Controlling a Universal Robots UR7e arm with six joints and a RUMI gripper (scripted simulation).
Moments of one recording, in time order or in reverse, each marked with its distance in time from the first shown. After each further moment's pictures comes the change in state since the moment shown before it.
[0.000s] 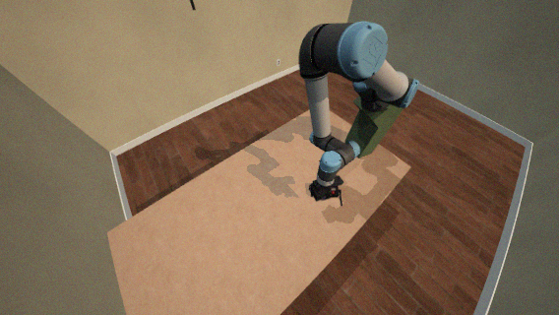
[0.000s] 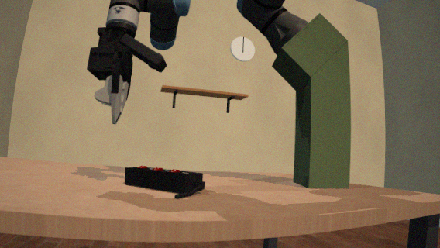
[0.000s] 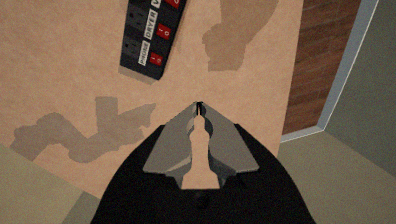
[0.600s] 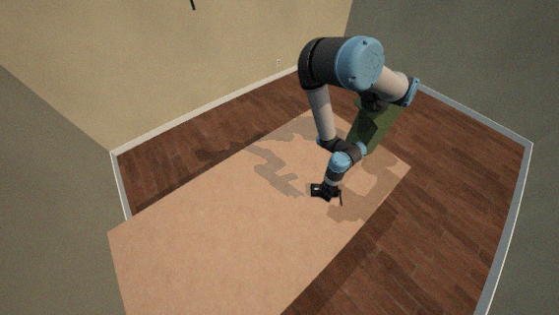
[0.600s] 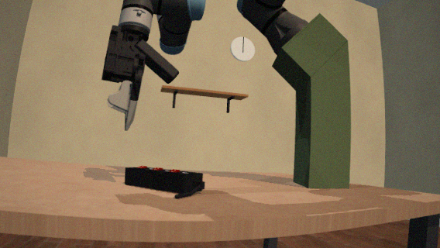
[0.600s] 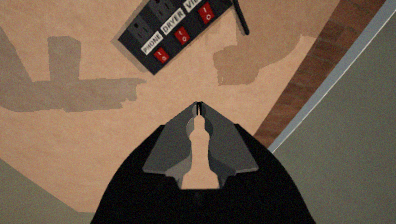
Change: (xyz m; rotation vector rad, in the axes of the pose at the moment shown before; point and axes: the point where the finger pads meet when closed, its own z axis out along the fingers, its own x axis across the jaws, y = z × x) arm 0.001 -0.029 0.013 -0.020 -0.009 -0.476
